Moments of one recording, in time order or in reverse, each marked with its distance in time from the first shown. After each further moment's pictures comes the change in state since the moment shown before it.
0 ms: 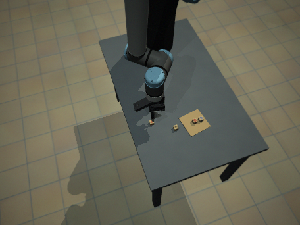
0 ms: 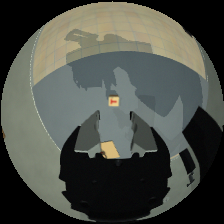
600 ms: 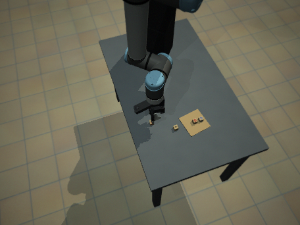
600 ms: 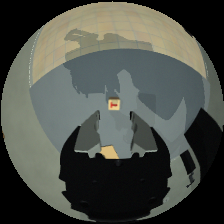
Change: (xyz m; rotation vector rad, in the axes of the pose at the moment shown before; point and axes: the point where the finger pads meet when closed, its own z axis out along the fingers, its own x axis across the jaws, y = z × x) arm -0.001 0.000 0.024 0.000 0.000 0.000
